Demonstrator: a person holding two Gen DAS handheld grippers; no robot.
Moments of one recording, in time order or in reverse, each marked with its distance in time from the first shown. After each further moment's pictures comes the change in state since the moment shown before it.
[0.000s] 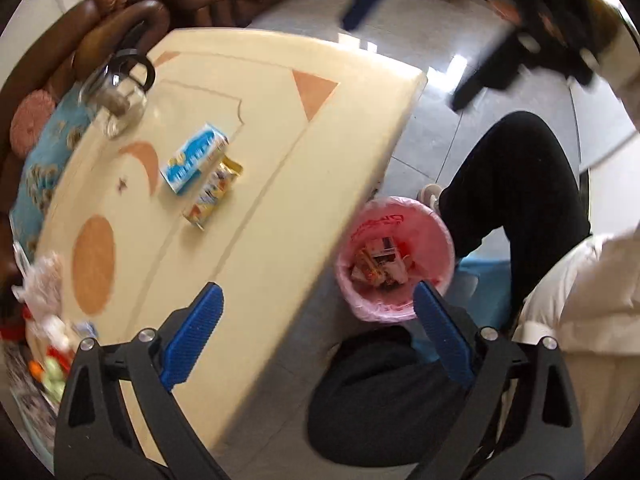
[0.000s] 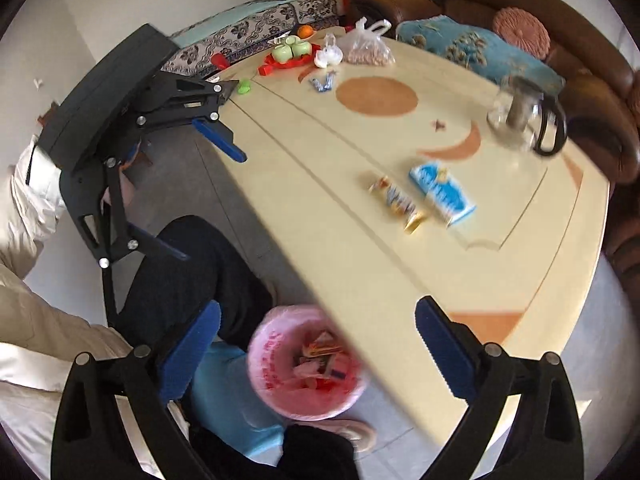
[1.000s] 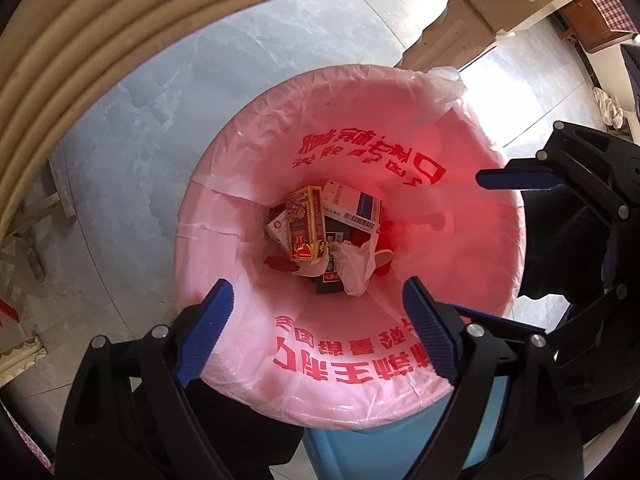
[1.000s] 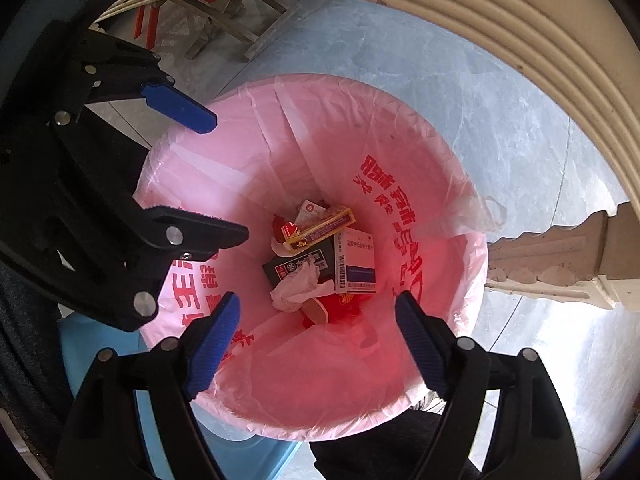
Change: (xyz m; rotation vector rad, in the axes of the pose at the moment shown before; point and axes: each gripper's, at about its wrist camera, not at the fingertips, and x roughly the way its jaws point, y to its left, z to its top) left arm 0.366 -0.085 -0.064 -0.565 0.237 -0.193; right arm 0.320 0.029 -0.235 0.339 0.297 -0.122
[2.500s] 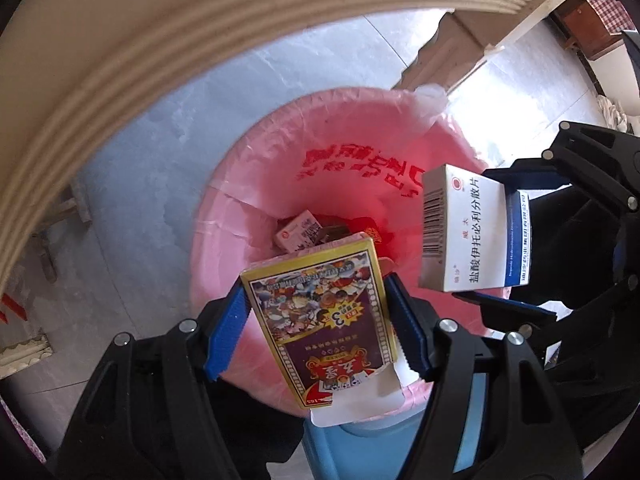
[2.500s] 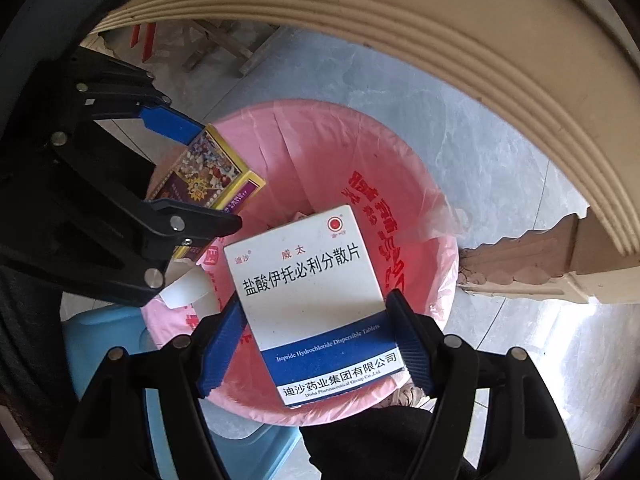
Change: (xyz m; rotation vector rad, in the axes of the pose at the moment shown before) left arm -0.008 -0.005 -0.007 -0.010 -0.060 0.023; right arm -0.023 0.003 -0.001 0.004 -0.043 -0.044
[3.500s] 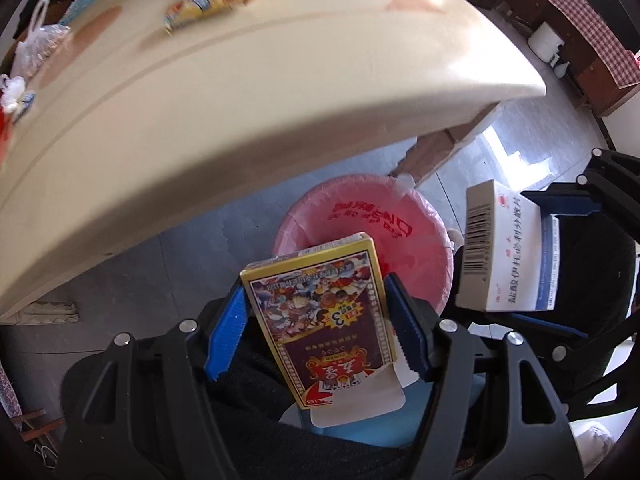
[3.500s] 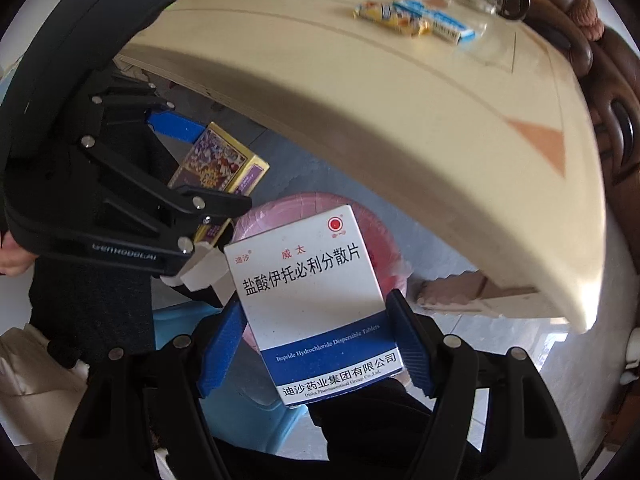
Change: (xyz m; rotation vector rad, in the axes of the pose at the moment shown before) left arm -0.165 -0.003 -0.036 -0.126 -0.185 0.094; right arm -0.171 0.042 0.011 -0.061 -0.090 -0.056
